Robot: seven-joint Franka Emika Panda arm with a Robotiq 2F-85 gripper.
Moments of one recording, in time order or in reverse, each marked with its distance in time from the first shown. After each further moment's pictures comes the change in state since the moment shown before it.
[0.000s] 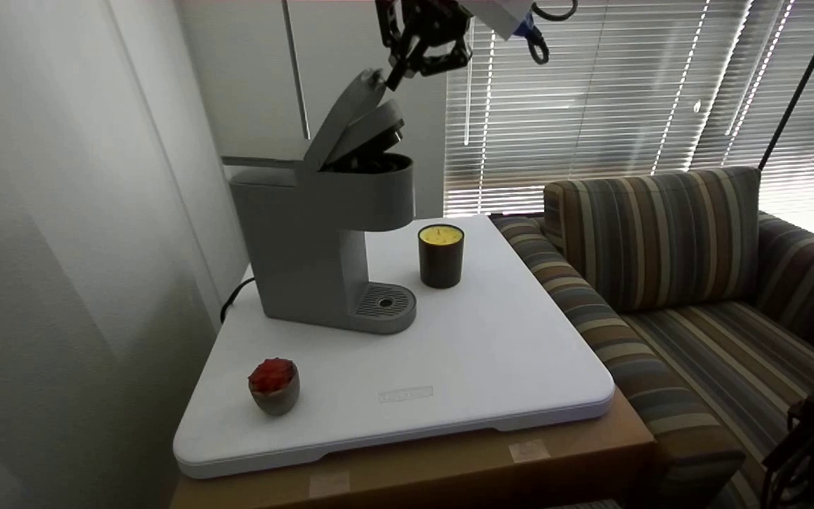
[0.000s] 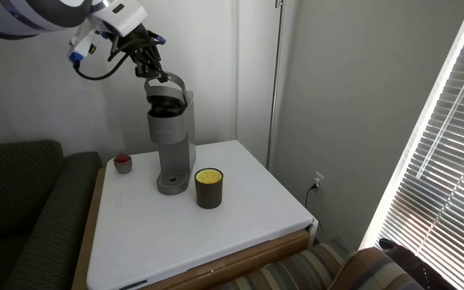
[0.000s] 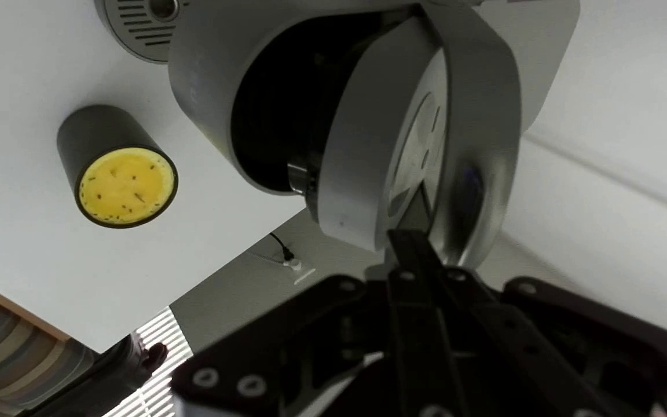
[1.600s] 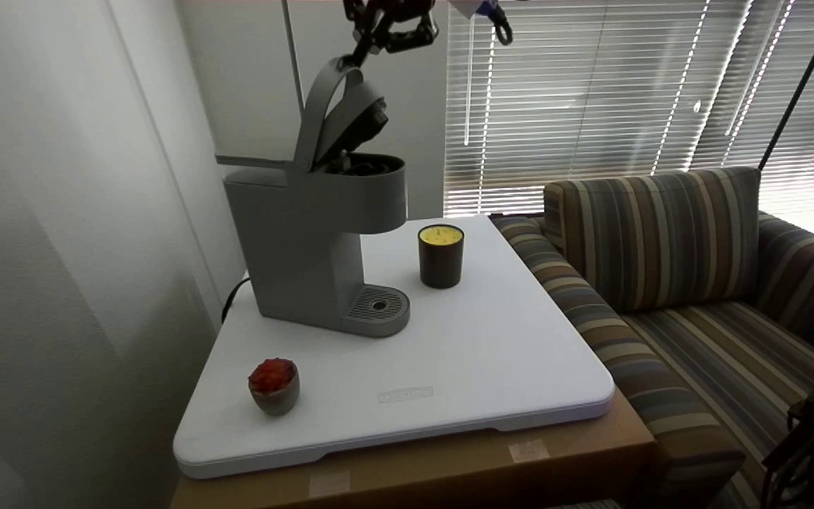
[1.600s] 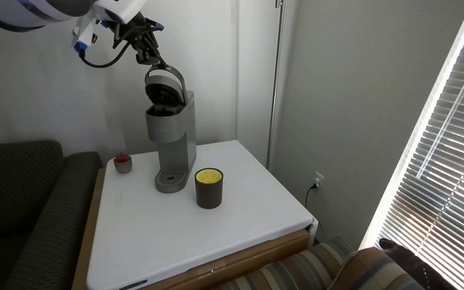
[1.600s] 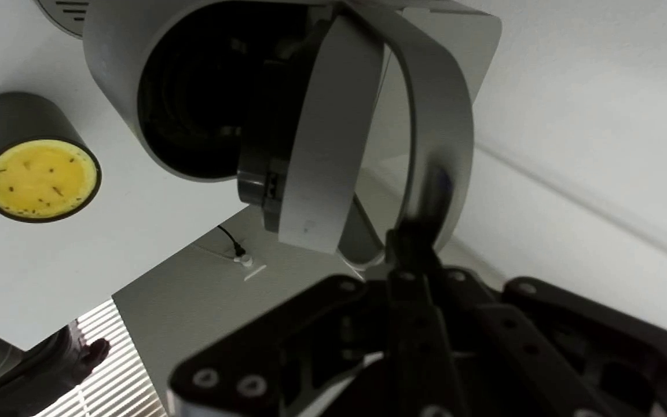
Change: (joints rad) arm 0.030 0.046 0.001 0.107 -0.031 -0.001 0.001
